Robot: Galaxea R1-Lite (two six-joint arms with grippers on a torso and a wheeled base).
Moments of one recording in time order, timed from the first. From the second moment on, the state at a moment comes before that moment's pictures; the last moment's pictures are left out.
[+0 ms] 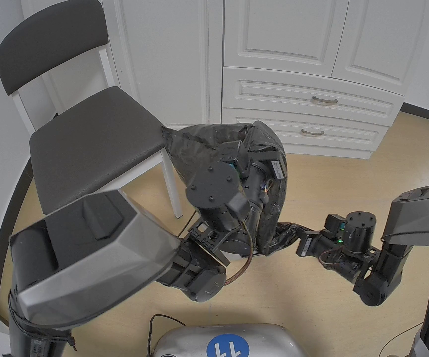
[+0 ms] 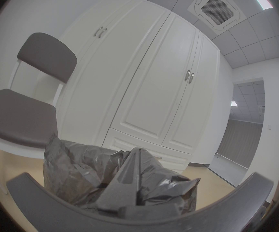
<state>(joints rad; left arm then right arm) -0.86 2.33 -1.32 -1.48 0.51 -0.09 0.41 2.23 -0.47 -1.55 -0.02 0.34</state>
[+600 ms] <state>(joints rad) -0.84 2.43 -1.41 -1.21 0.47 -0.40 0.22 2.02 -0.34 -1.55 0.13 0.23</state>
